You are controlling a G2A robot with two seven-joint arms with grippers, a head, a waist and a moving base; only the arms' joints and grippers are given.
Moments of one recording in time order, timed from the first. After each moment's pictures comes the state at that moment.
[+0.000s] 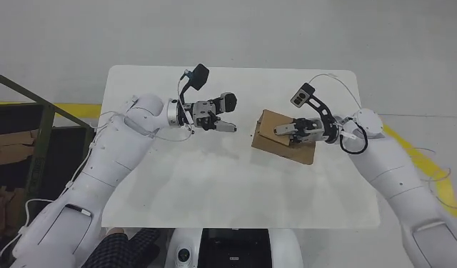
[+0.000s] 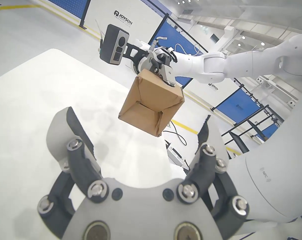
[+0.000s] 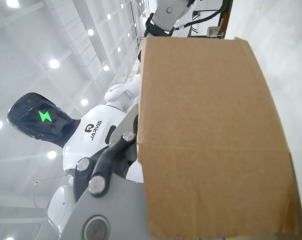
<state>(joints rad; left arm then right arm) 0.85 -1.08 -0.97 -1.28 -0.03 -1.00 -0.80 -0.79 -1.05 0.83 -1.09 1.00 -0.23 1.51</state>
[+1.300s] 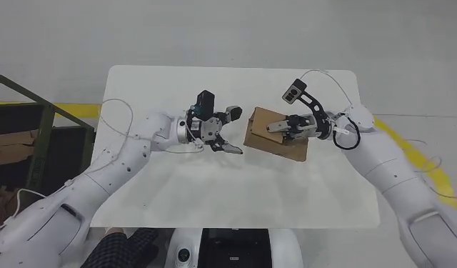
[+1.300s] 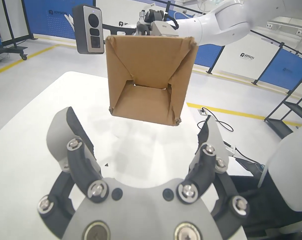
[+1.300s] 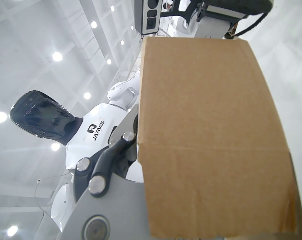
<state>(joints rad) 0.78 -0.97 -0.60 -1.26 1.01 -1.01 0.43 -0.69 -1.08 0.70 -1.03 1.11 -0.28 1.54</state>
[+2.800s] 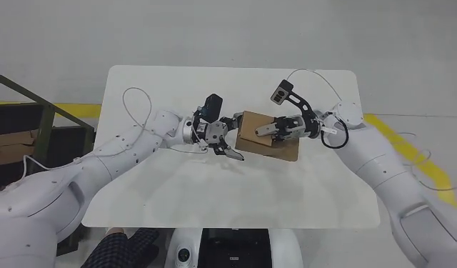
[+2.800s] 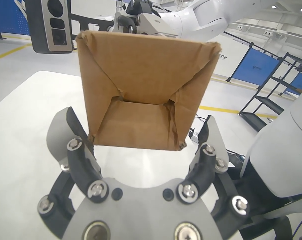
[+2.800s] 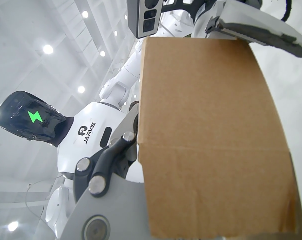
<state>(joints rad) 0.53 -0.99 -0.18 -1.13 0.95 -1.01 0.69 -0.65 -1.13 0.66 -1.00 1.05 -0.28 1.54</state>
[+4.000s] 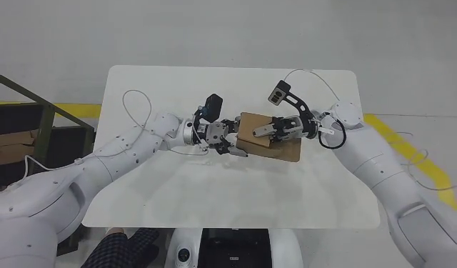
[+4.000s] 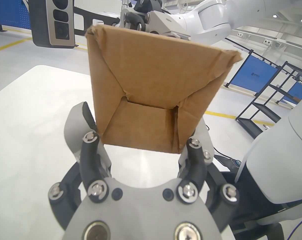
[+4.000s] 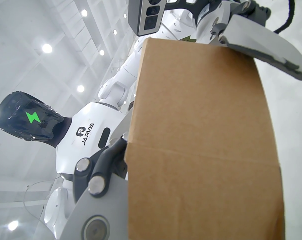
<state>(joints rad) 0.53 -0.99 -0.17 -1.13 0.87 -1.01 0.64 -0.66 -1.14 0.67 -1.00 1.04 -0.28 1.54</state>
